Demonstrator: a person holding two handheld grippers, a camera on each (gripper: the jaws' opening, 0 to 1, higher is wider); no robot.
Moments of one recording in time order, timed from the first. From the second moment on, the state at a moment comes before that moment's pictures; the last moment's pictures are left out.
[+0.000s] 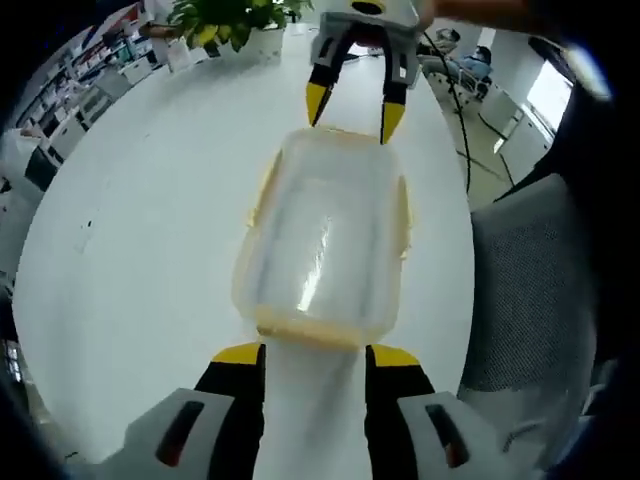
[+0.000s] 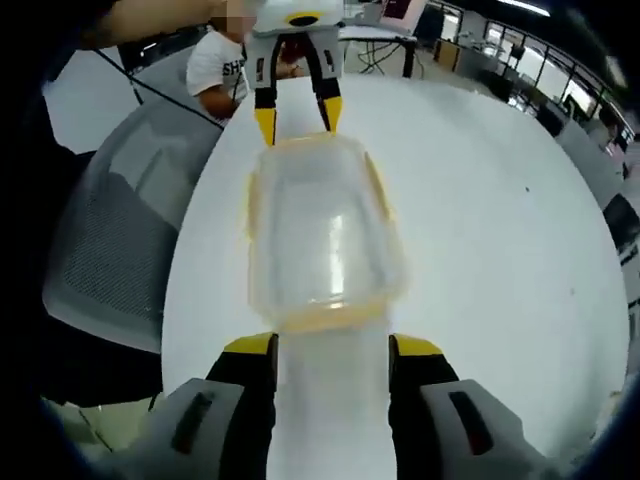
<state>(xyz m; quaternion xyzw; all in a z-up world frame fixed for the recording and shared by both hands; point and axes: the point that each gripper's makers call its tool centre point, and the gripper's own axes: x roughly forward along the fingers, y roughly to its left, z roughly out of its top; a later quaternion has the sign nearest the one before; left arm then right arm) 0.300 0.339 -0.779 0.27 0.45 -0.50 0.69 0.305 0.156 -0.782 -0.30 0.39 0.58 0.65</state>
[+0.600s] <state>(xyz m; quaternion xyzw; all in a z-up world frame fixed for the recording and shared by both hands) 0.300 0.341 -0.772 0.02 0.51 -0.41 0.76 0.313 0.169 -0.770 -0.17 0.42 0.53 0.72</state>
